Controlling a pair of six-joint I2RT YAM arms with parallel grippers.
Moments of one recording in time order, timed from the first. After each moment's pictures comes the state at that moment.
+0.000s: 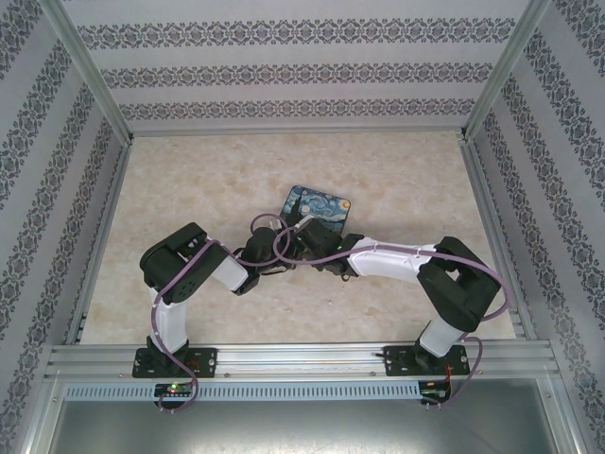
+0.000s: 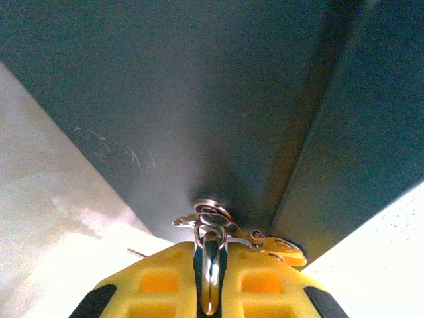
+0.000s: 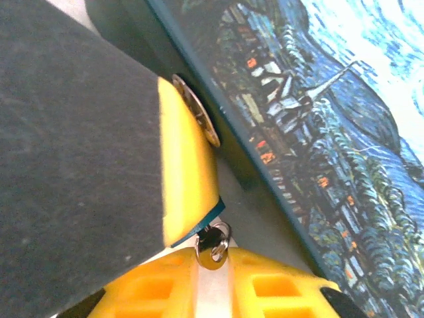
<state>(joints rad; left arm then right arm) -0.68 1.94 0.61 1.01 0.21 -1.64 0.85 1.66 0.91 -0.30 0.38 0.08</state>
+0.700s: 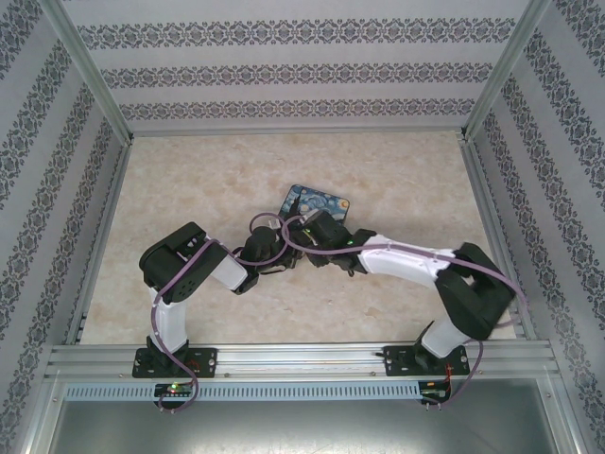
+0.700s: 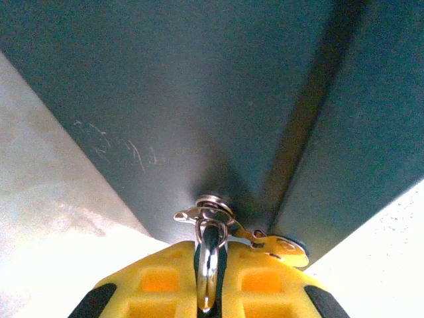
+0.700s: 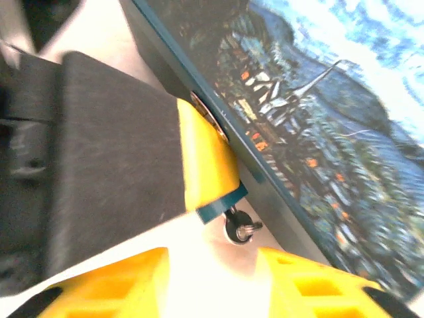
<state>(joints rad) -0.67 1.94 0.61 1.00 0.21 -1.64 0.80 1.54 0.89 -0.32 0.16 0.22</state>
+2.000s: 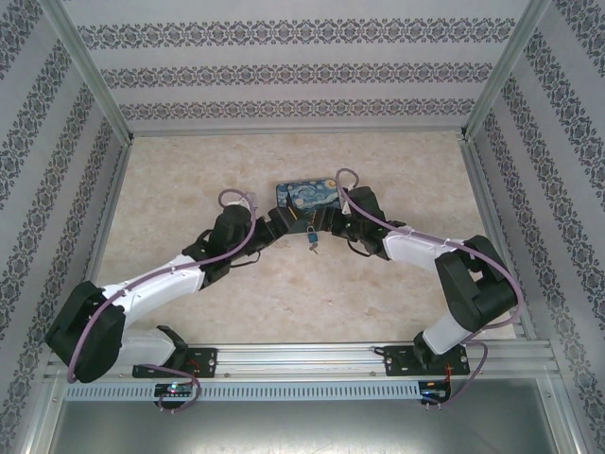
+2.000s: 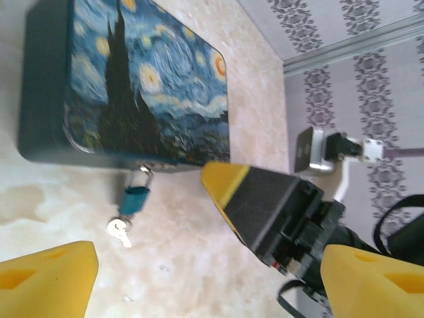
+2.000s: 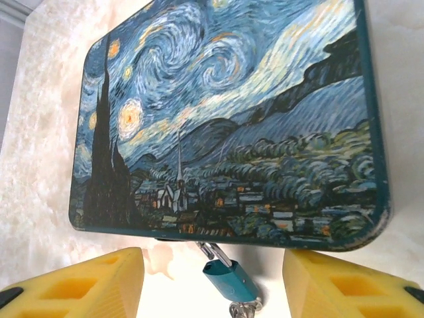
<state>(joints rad) -0.60 1.28 0.69 0.14 0.10 -1.08 0.49 1.59 0.79 0.11 -0.23 0.72</state>
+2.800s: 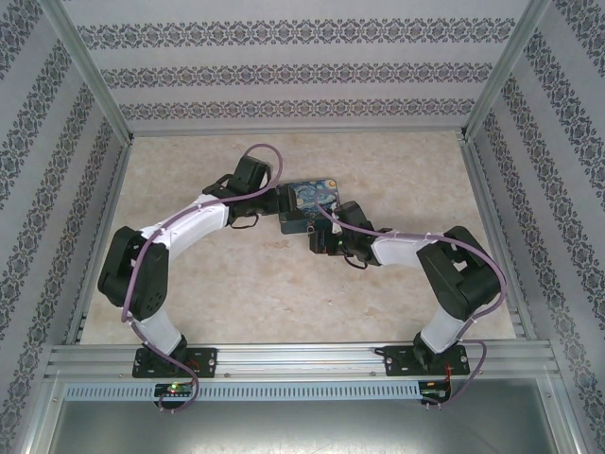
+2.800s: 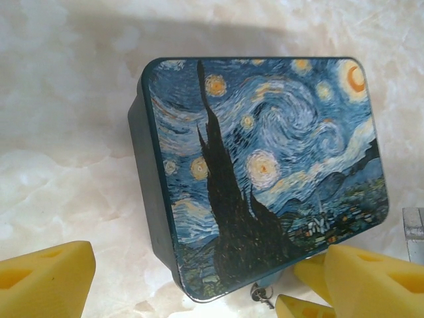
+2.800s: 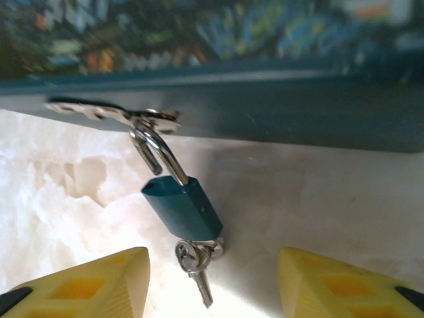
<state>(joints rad) -0.45 1.71 1.24 -0.39 0.14 -0.56 0.55 1.70 0.76 0.07 -0.24 0.54</state>
